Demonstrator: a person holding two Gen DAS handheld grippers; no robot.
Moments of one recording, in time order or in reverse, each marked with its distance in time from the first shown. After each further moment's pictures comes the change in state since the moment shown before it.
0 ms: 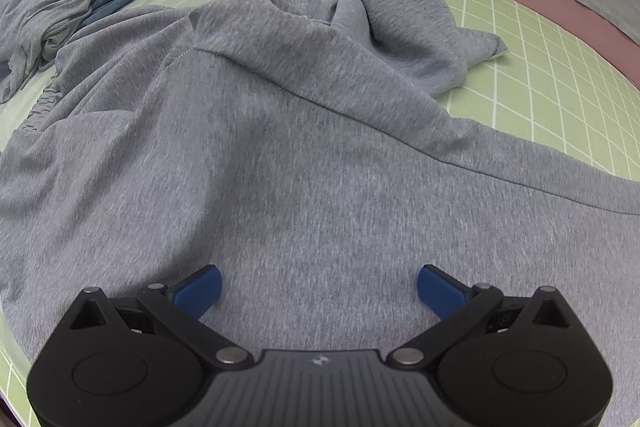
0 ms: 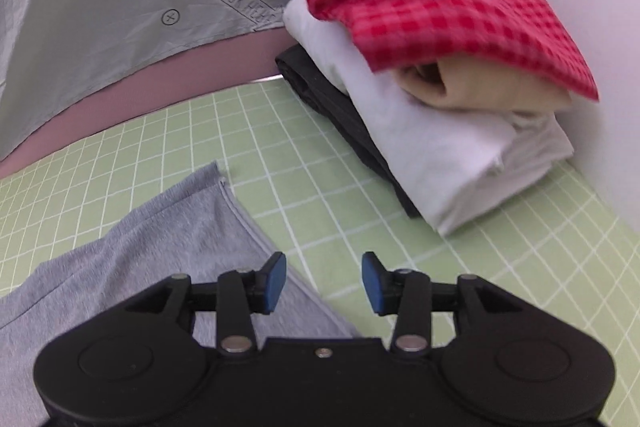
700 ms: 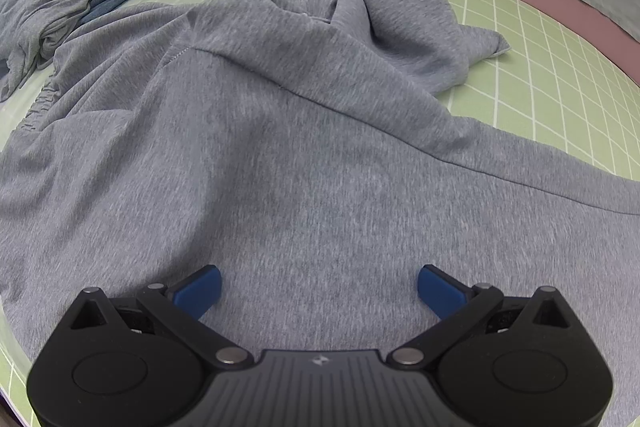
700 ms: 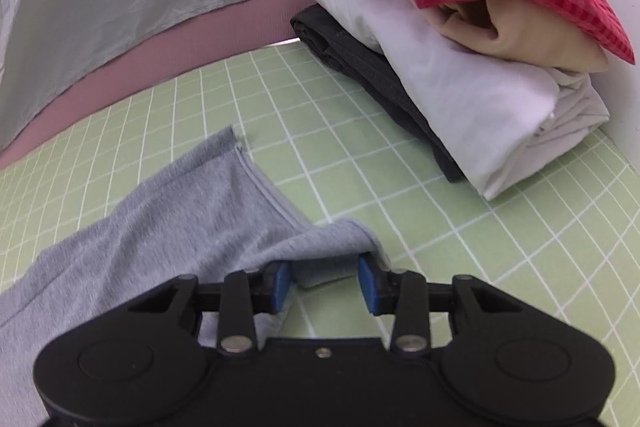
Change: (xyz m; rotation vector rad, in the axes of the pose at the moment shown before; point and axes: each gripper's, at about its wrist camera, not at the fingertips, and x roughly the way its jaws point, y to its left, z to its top) left arm 0.002 0.001 0.003 0.001 0.015 -0.002; right arm 0.031 0.046 0.000 -0.016 0.043 0.053
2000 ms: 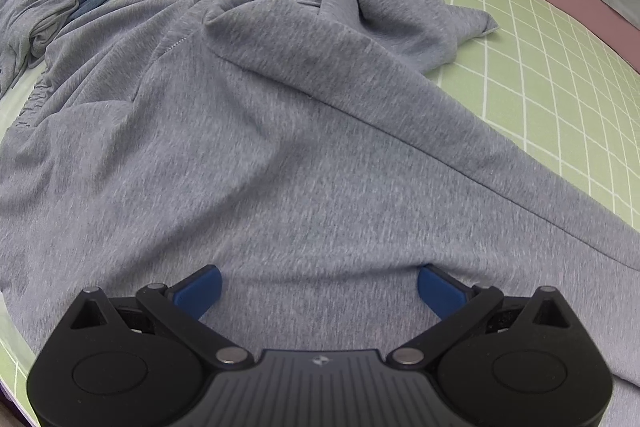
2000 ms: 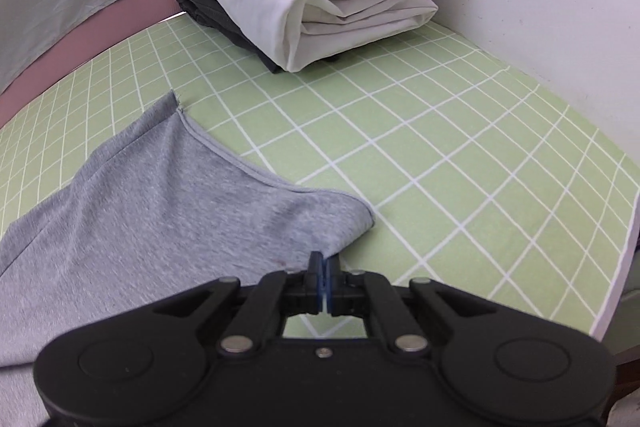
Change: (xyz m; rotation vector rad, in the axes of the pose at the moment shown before) left arm -0.005 -0.001 -0.011 0.055 0.053 -0.024; right arm -0.084 -0.088 -0.098 0.158 0.076 -0.225
